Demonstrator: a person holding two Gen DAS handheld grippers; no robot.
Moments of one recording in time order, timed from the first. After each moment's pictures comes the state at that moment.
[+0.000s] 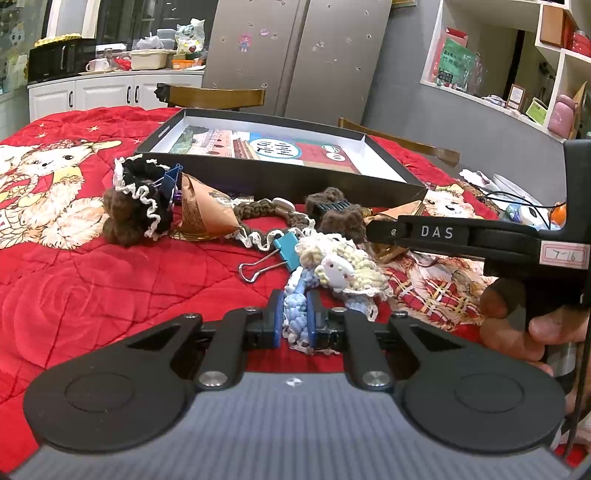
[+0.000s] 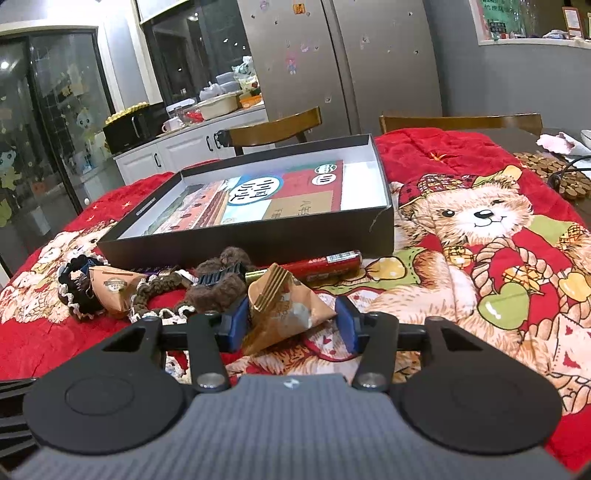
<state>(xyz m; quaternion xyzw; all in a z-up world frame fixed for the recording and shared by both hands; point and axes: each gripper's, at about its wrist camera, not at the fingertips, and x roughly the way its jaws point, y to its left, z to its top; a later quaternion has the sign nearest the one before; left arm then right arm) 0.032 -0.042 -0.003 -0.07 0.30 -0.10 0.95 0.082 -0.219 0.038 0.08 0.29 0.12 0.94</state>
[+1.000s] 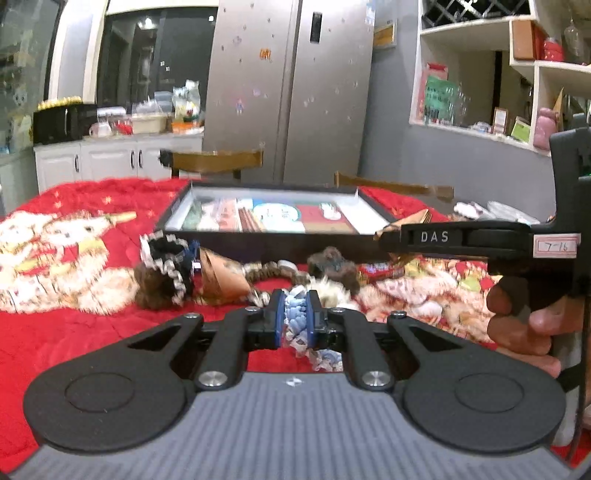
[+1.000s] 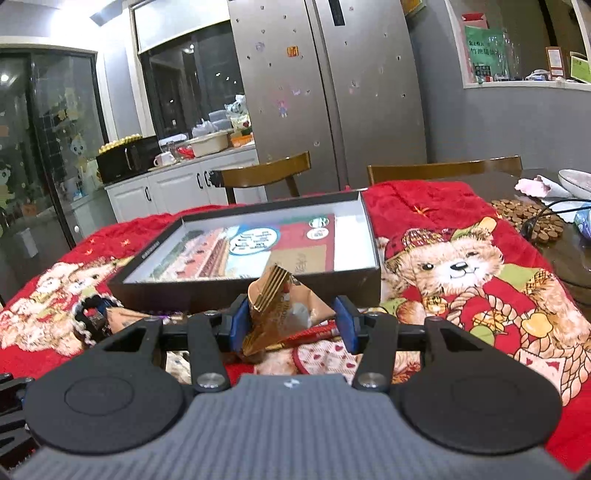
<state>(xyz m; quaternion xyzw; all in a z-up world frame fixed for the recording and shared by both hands) -0.005 -0.039 0.029 -0.03 0.20 -0.09 0.98 0.059 -0.215 0.075 0.08 0.23 0.09 0.97</state>
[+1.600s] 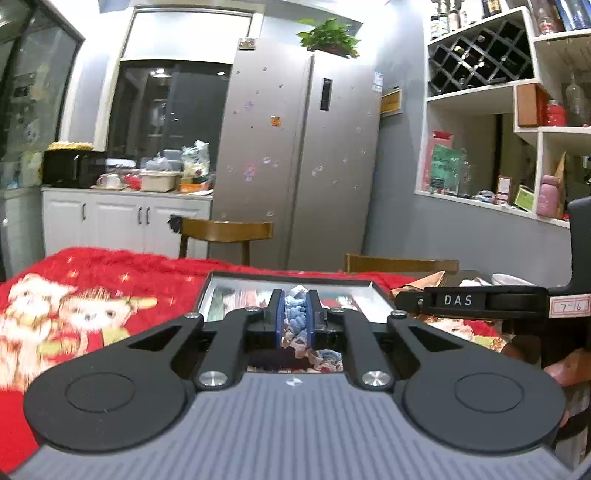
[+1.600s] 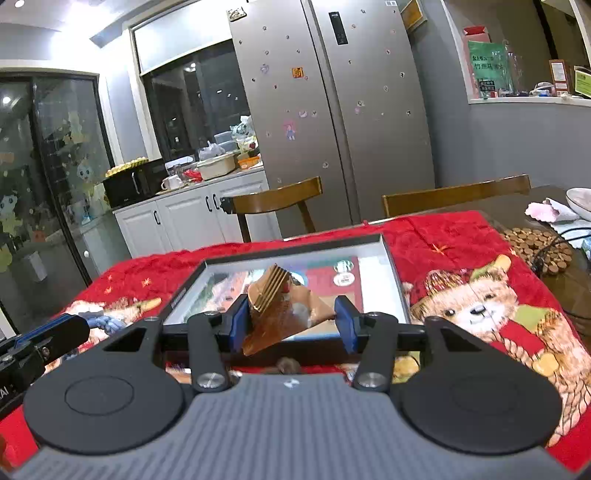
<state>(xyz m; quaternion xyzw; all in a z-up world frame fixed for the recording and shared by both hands) 0.003 0.002 0.102 -0.04 0.10 -0.09 0.99 0.071 -0.192 0.130 0.10 0.21 0.10 0.97</state>
